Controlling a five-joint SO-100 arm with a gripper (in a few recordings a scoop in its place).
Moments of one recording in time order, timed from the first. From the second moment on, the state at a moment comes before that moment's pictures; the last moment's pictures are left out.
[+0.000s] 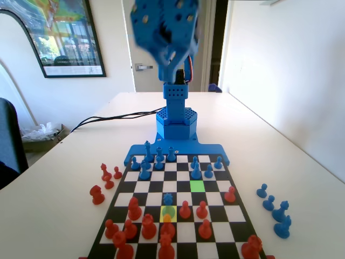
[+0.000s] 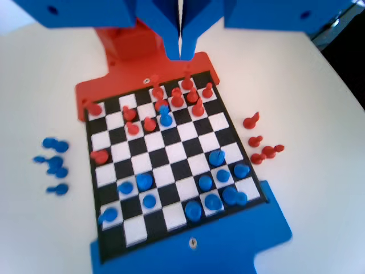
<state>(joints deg) 9.2 100.2 93.5 85.1 -81.2</state>
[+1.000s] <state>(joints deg) 6.0 78.8 94.7 65.6 -73.2</state>
